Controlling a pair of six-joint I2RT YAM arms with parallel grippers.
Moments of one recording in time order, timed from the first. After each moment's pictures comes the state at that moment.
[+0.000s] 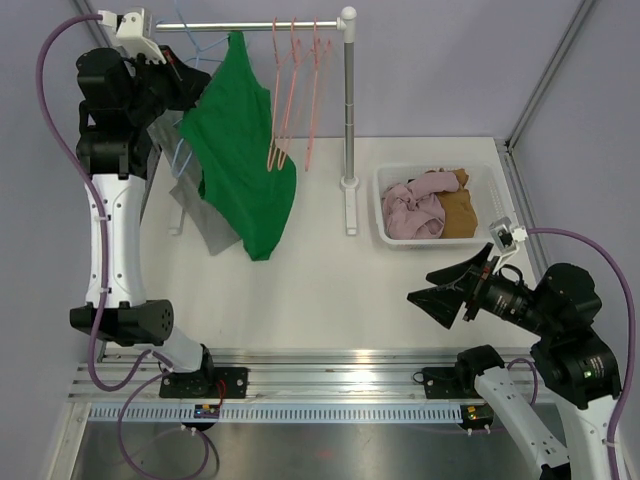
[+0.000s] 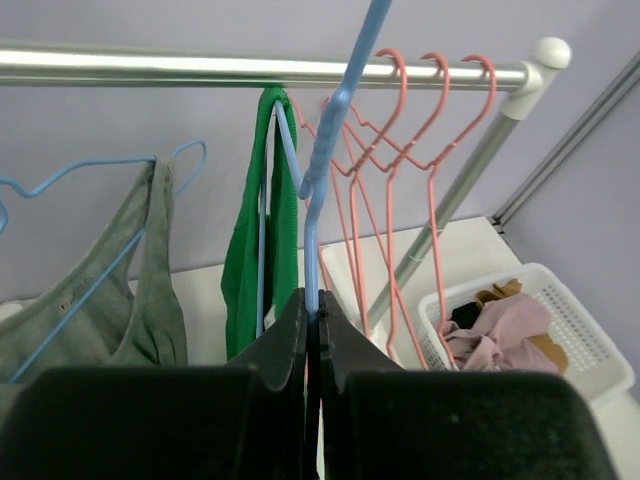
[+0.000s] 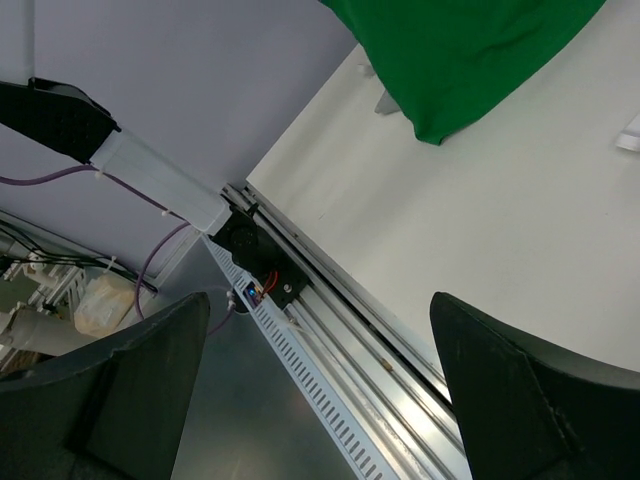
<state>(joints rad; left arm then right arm) 0.02 1.58 2.10 -0.54 0.45 -0.25 0.28 0.46 1.07 -0.76 -0.70 0.50</state>
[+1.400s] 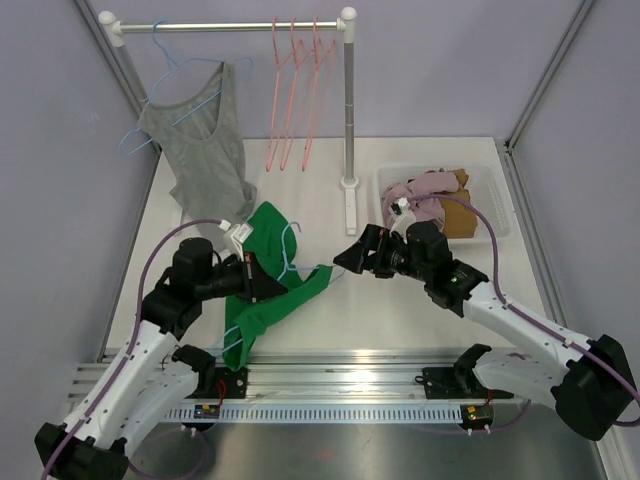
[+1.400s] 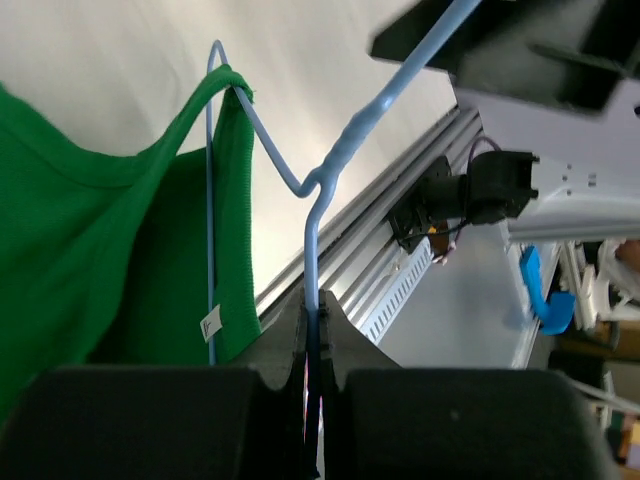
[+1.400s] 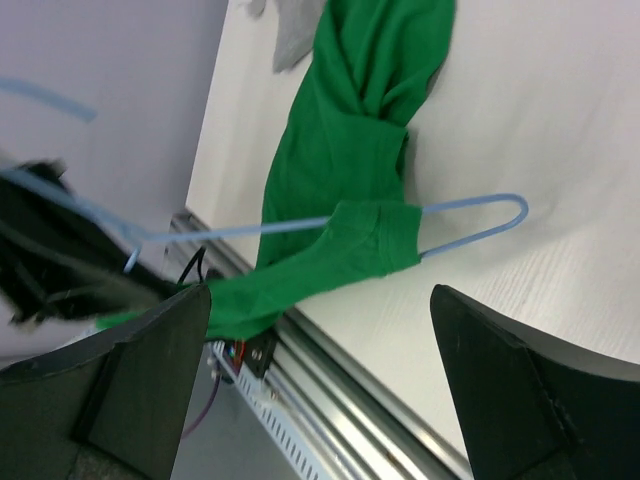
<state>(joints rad) -0.32 0.68 0.63 -0.50 0.73 -0.55 0.67 1.03 0.69 -0.04 -0.30 0.83</state>
